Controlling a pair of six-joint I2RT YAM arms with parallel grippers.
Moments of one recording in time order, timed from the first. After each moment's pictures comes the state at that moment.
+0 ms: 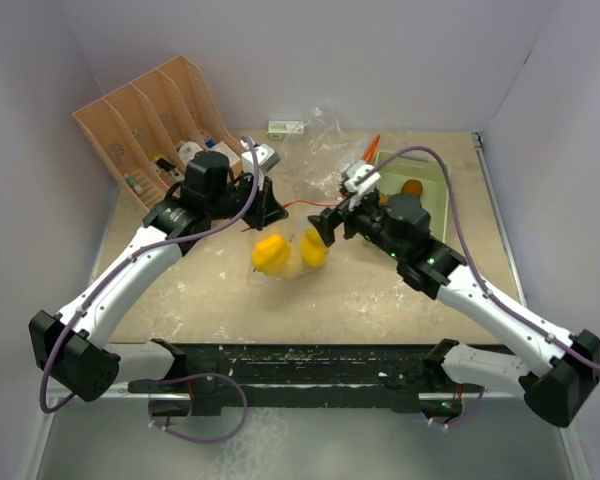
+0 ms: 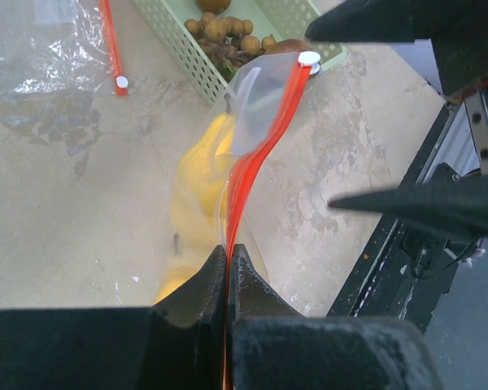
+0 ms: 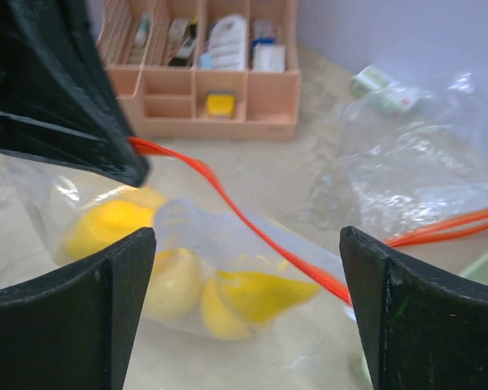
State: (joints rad) left arm -0.52 1.27 1.22 -0.40 0.48 -0.13; right arm 0.75 1.13 1.00 -0.04 -0.01 -0.06
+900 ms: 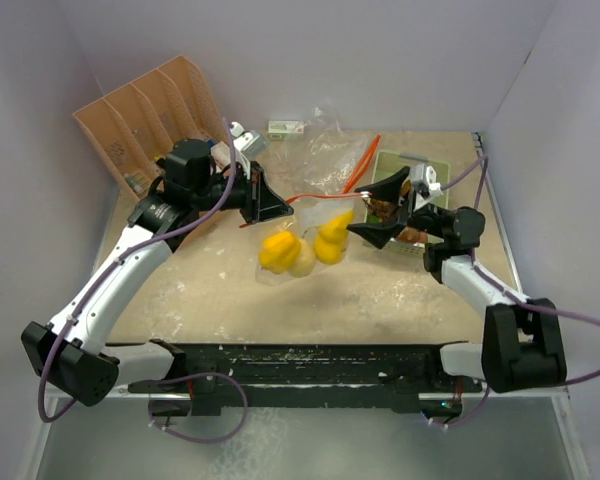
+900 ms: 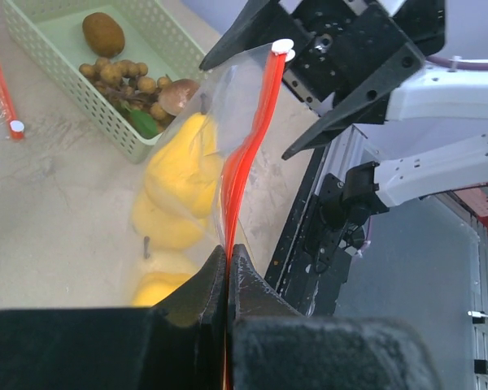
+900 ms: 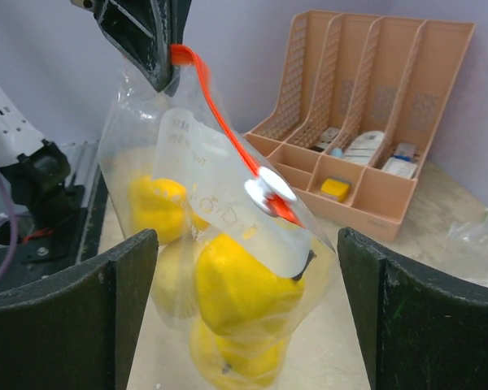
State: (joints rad) left arm -0.46 1.25 1.30 -0.37 0.76 -0.29; right arm 0.13 1.25 0.62 1.20 -1.12 0.50
